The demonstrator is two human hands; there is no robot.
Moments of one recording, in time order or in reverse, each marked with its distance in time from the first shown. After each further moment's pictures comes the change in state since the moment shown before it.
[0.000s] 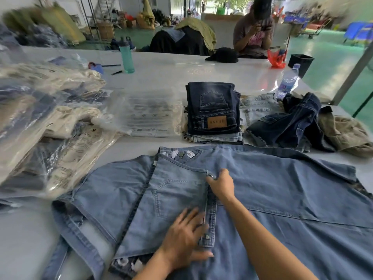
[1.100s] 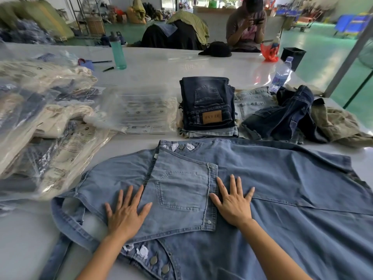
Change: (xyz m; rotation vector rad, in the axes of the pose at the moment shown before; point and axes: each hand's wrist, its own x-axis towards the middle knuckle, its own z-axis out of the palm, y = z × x) left_hand -0.052 -0.117 -0.002 -0.023 -0.332 -0.879; right_hand -0.036 0.076 -0.014 -0.799 -0.068 -0.215
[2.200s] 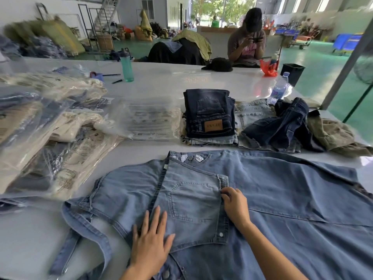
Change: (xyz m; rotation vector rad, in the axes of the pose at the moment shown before) left_hand -0.090 0.060 -0.005 0.076 0.056 0.222; right_hand -0.020 -0.007 -0.025 0.672 0.232 0.021
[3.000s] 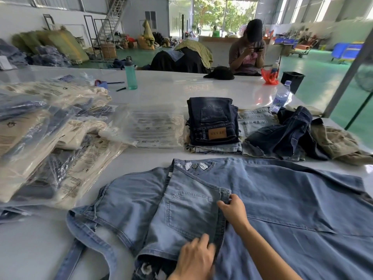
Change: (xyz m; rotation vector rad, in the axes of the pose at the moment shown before) left_hand 0.002 0.082 -0.009 0.092 0.349 0.422; right_hand 0.010 -0.028 0.012 0.212 -0.051 0.260
